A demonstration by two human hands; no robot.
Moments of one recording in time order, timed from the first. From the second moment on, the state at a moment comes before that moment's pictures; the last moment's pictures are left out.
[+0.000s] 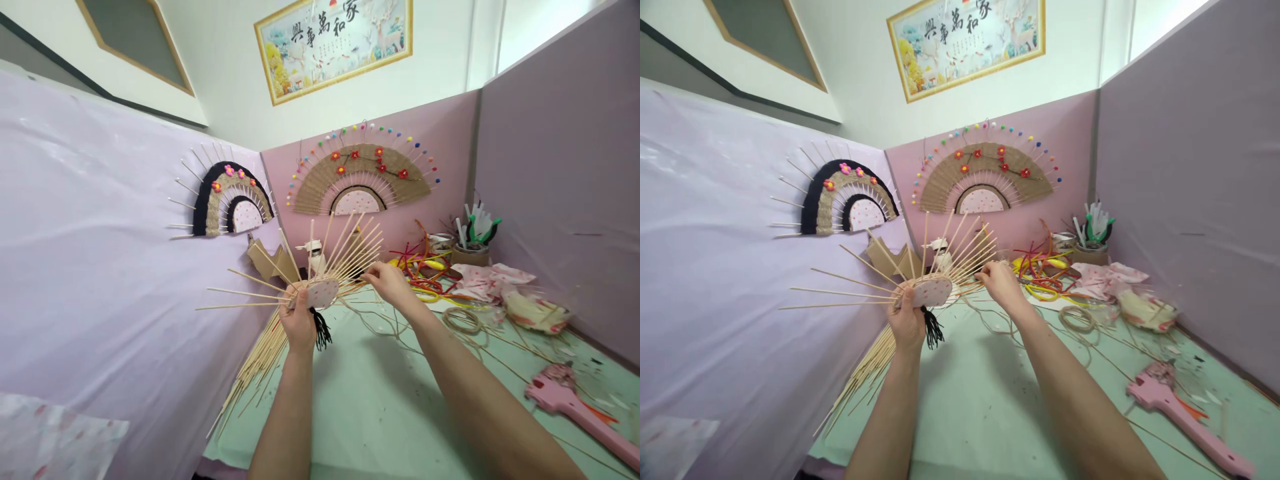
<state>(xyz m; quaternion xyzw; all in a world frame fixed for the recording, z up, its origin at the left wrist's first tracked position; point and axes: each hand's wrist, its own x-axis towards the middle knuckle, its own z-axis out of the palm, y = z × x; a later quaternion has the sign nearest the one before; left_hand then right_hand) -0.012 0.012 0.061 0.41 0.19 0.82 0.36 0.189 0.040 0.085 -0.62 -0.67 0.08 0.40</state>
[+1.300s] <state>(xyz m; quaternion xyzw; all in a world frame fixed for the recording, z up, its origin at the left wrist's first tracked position) -0.013 0.026 0.049 0.36 0.20 0.82 0.40 0.166 0.005 0.104 -0.36 -0.63 0.47 0.51</state>
